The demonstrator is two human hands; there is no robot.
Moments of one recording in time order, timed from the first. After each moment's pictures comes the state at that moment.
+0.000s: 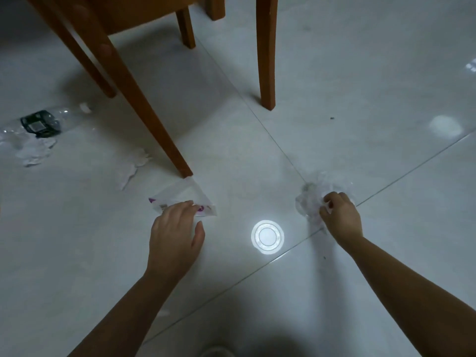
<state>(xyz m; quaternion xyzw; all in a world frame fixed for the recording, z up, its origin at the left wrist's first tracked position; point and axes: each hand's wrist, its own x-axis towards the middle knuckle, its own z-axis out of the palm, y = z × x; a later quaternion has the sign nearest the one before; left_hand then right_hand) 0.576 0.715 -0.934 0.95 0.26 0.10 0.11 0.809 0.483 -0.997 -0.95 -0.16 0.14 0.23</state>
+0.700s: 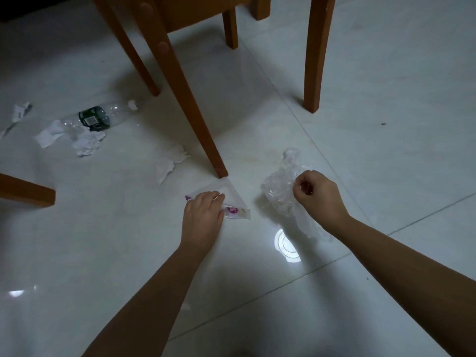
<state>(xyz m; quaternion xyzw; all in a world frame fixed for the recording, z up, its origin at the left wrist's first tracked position) 0.586 0.766 -0.987 0.96 0.26 0.09 0.06 0.777 0.609 -0.953 -0.85 -0.30 0.19 0.38</state>
